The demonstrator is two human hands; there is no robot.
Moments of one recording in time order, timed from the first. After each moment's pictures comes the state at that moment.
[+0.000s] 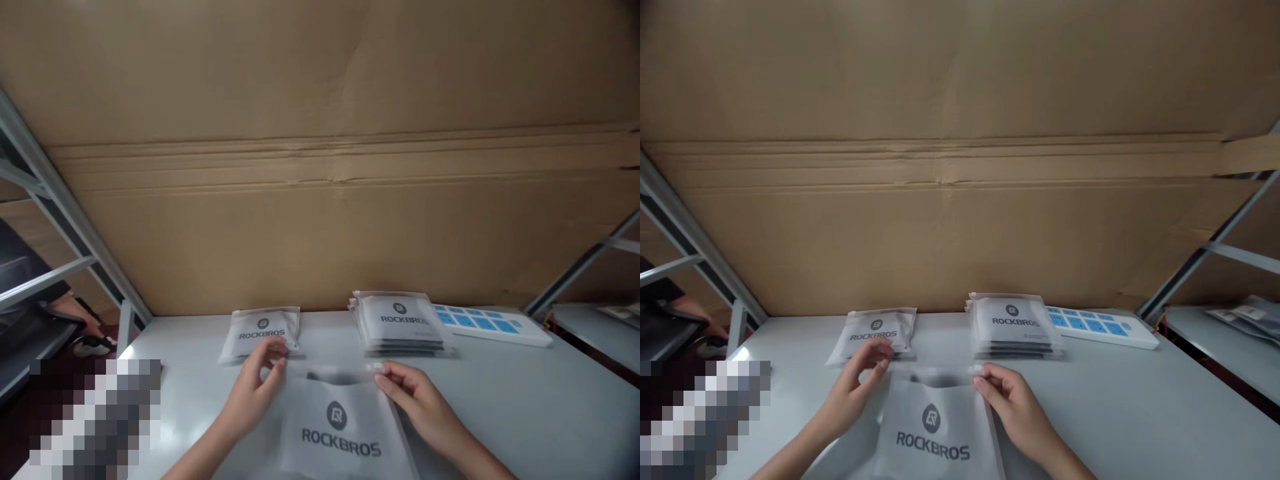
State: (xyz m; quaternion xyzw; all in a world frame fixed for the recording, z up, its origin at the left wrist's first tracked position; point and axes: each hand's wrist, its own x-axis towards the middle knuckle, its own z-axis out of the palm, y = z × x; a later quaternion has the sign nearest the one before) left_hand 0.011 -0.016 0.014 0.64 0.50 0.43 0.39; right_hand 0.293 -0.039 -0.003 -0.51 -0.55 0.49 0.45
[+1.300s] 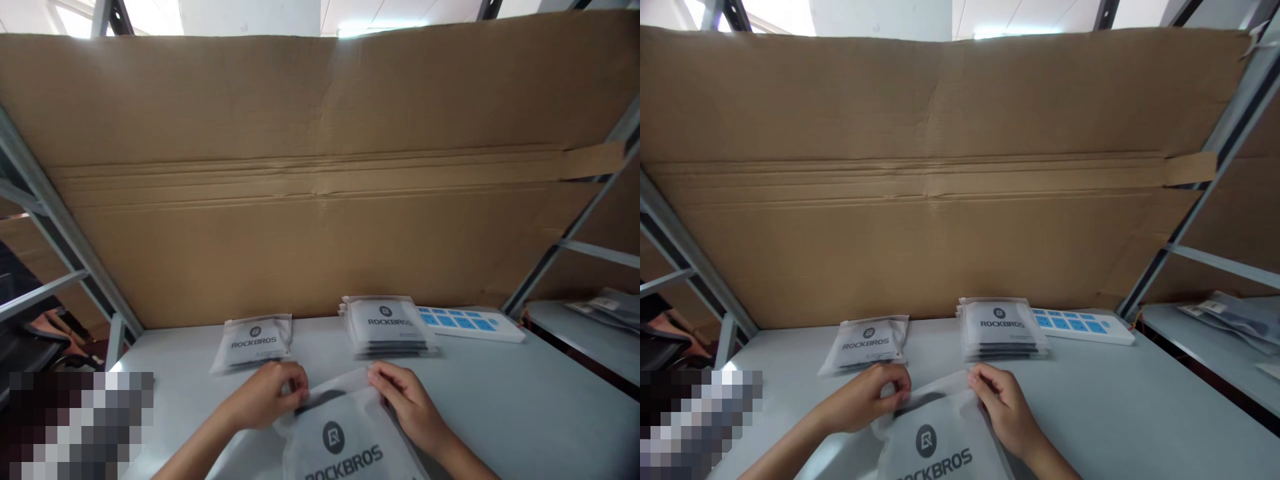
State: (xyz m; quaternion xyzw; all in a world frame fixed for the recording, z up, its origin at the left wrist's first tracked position) left_hand 0.033 -0.003 0.046 0.84 0.40 0.15 0.33; right_hand 0.296 -0.041 -0.002 -0.49 -0.62 0.40 0.47
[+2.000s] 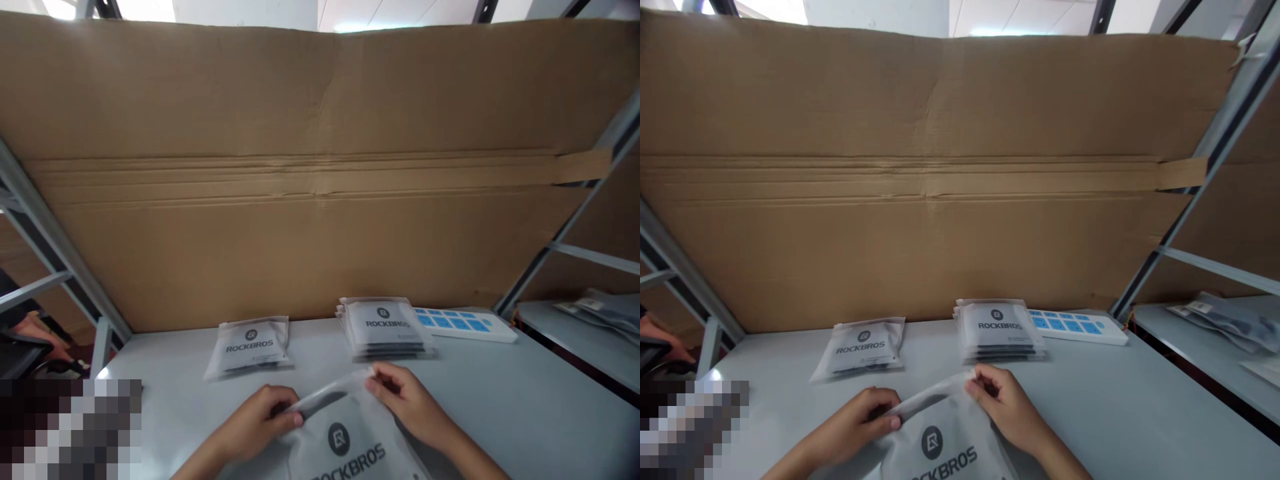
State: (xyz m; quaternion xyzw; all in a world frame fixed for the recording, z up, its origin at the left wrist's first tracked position) left_hand 0.019 -0.009 0.007 0.79 0.41 0.14 0.43; right_hand 0.308 -0.030 -0.014 -0.51 -0.65 0.39 0.42
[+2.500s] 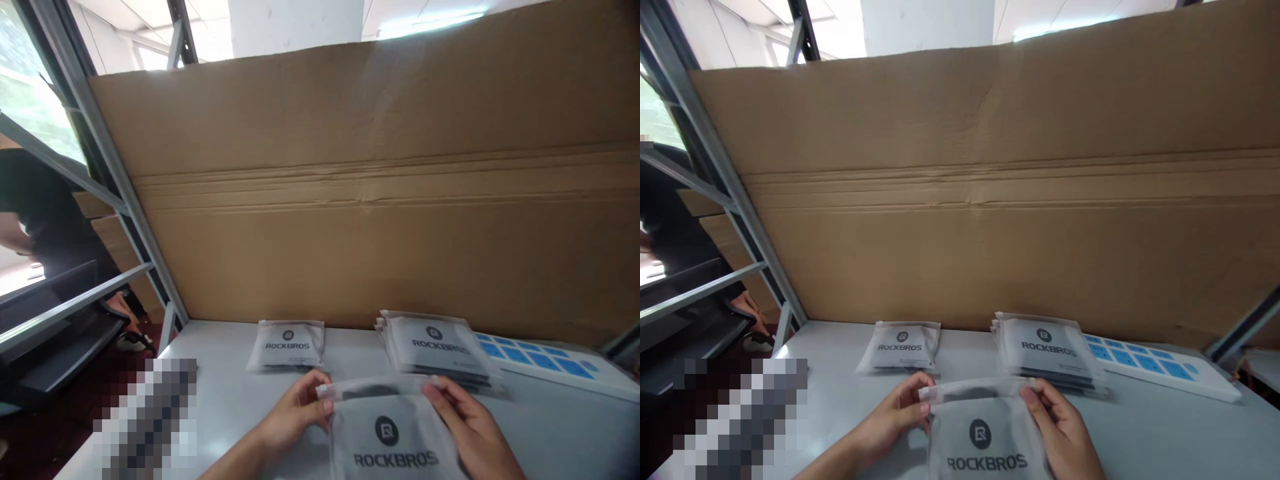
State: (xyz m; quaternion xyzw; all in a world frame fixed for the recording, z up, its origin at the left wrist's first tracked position) left_hand 0.025 -0.019 -0.017 0.47 0.33 0.41 0.71; right_hand 0.306 -0.026 -0.040 -0.55 -0.46 0.42 0.55
